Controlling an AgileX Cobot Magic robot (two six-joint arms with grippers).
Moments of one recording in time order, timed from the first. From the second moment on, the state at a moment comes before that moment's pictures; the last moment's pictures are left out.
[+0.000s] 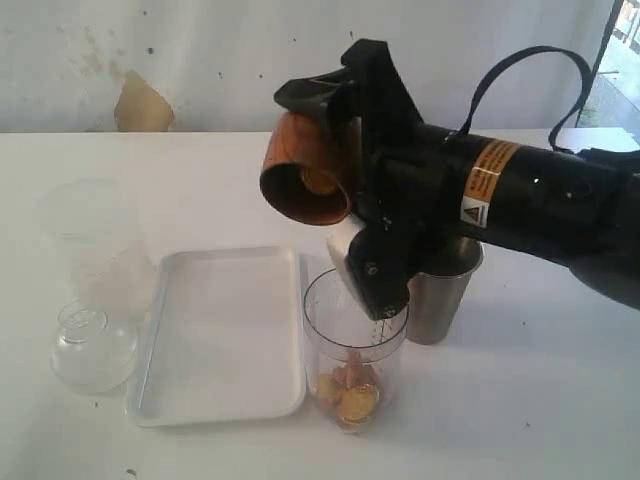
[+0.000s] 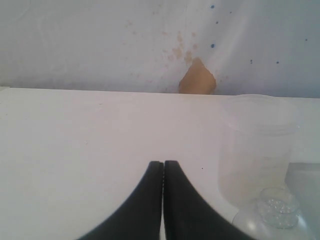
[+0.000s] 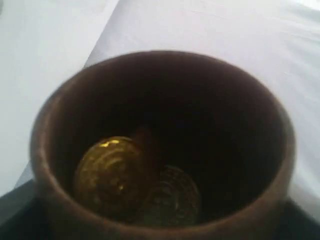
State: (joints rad) left arm 0.07 0.00 0.00 0.09 0.21 -0.09; right arm 0.45 1.39 -0.74 -0.60 -0.52 -1.33
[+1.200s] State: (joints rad) left arm 0.07 0.00 0.00 0.09 0.21 -0.09; right arm 0.45 1.35 -0.74 -0.55 -0.19 -1.88
